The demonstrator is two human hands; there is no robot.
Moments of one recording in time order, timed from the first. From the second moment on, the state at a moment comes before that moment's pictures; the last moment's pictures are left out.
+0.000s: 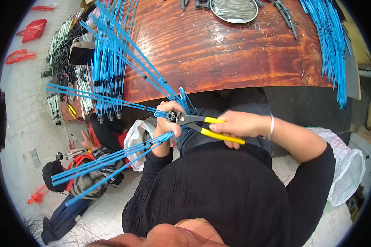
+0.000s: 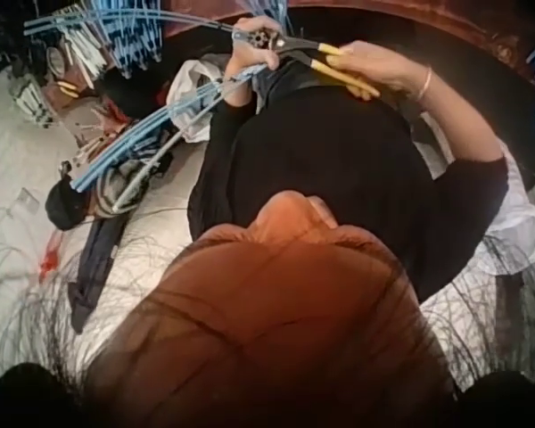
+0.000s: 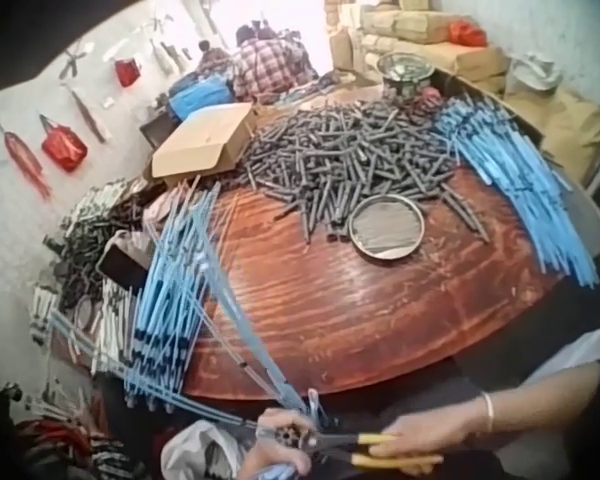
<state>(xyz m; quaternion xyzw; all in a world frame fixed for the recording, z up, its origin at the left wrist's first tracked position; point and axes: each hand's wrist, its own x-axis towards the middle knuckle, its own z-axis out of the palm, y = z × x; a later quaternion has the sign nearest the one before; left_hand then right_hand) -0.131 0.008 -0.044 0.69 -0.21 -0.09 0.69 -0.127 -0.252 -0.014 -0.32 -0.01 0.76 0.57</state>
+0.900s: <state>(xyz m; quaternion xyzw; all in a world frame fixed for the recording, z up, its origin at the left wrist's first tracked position) -0.145 0.002 -0.046 0.72 -0.11 -0.08 0.69 -0.132 -0.245 -0.016 -0.86 -0.29 0.24 0.33</state>
